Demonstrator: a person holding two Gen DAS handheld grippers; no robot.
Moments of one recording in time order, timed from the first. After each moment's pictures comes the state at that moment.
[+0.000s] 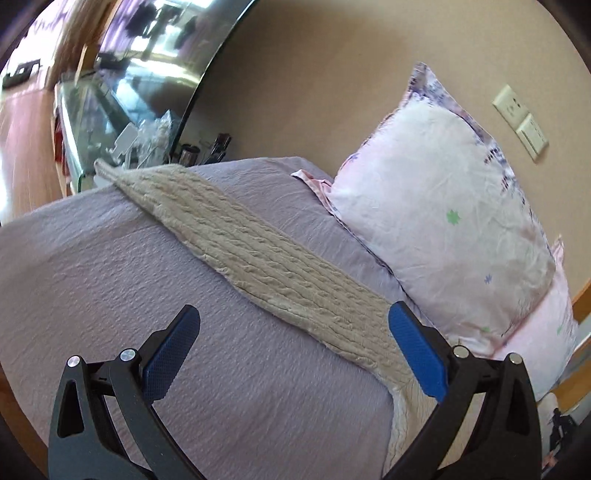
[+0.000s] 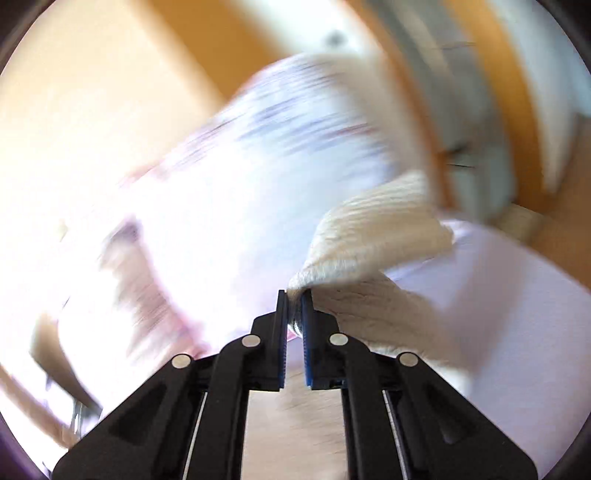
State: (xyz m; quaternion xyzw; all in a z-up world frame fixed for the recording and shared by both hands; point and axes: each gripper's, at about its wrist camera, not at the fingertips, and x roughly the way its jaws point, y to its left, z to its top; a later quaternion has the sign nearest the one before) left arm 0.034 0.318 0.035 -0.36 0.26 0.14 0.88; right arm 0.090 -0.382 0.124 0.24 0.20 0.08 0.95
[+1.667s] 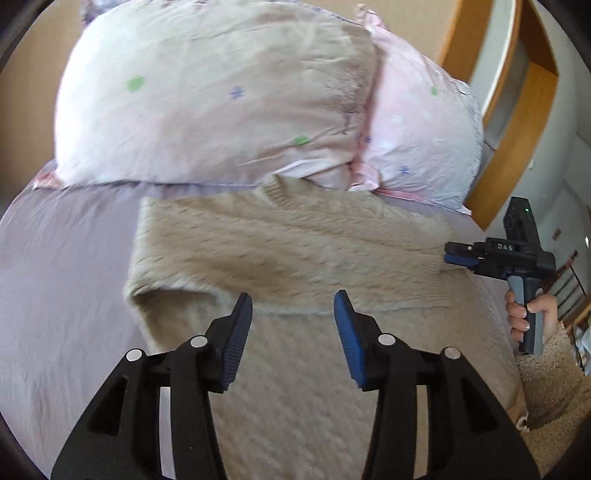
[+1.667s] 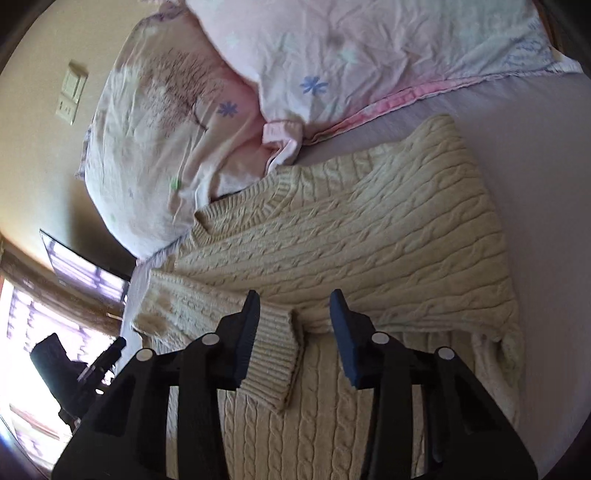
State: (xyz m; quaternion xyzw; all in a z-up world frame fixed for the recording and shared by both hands) left arm 0.071 0.095 0.065 -0.07 0.38 -0.18 0.90; right arm 0.127 -0.324 -0.002 0.23 0.44 0.18 0.85
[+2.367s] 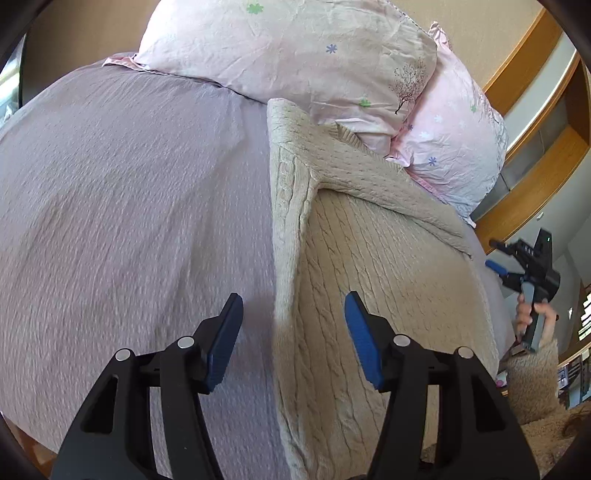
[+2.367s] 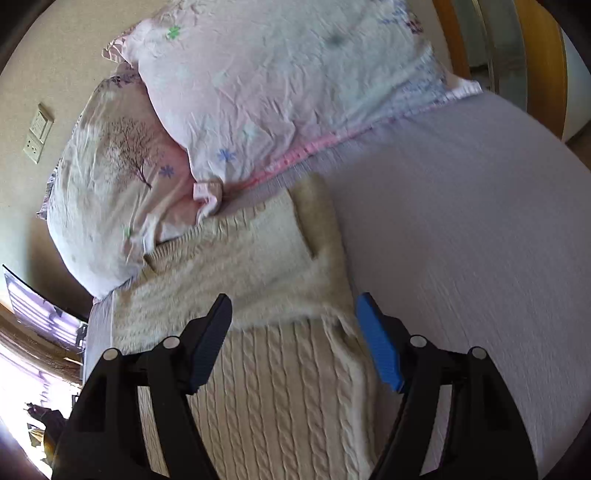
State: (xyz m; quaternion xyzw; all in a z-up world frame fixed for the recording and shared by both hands) left arm -0.005 0.148 0.016 -0.19 0.43 -0.16 0.87; right arm 0.049 -0.416 -0.001 0.29 0.42 0.06 0.86
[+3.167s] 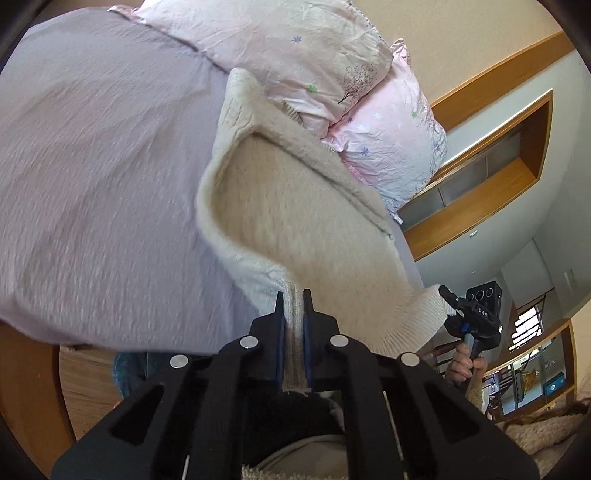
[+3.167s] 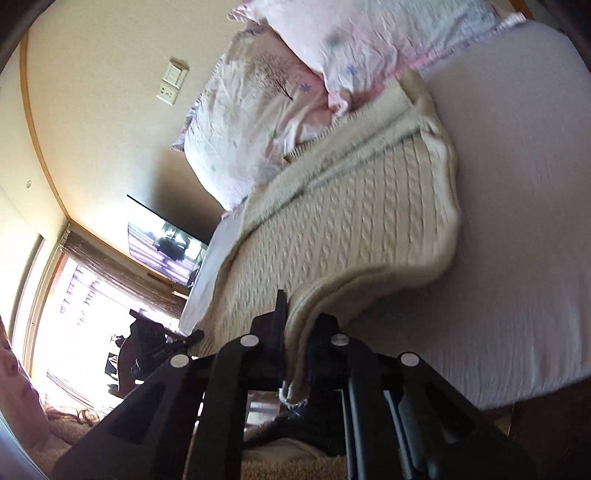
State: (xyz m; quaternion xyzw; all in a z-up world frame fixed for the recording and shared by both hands) left arm -0.067 0.137 0.019 -0.30 0.40 -0.26 0.82; right arm -0.066 -0.381 0.018 0.31 0.34 0.31 0.83
